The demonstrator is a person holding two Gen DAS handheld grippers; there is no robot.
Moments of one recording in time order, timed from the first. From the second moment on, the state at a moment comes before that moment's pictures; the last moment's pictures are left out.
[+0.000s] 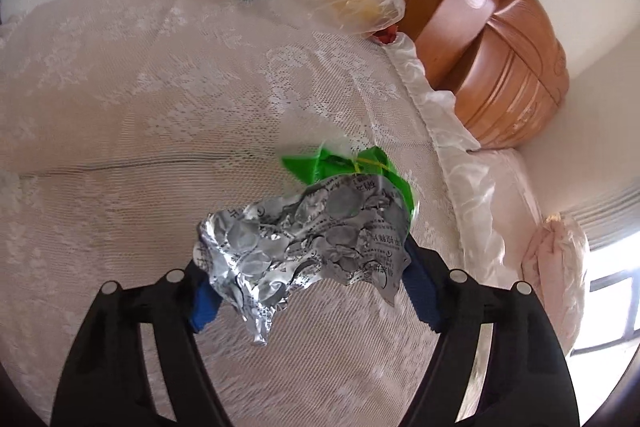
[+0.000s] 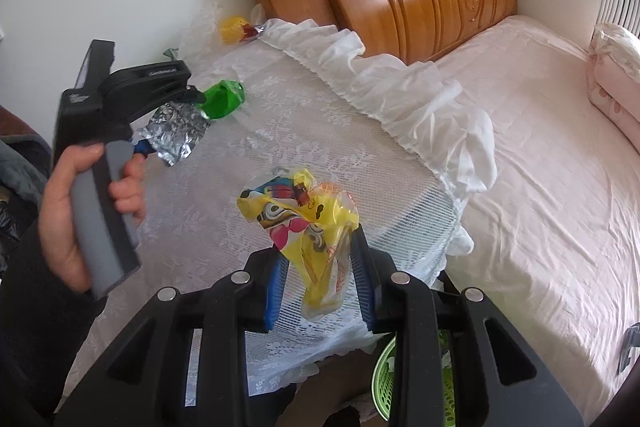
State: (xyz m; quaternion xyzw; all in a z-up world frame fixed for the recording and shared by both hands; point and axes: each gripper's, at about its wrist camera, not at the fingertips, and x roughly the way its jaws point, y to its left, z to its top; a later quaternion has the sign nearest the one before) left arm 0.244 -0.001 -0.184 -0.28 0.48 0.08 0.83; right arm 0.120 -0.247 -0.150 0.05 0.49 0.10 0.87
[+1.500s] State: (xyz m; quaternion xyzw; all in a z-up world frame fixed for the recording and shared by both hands) left arm 0.089 -0.071 -0.130 0.01 0.52 -0.17 0.84; right arm 0.010 -0.253 -0.143 0.11 0.48 0.00 0.87
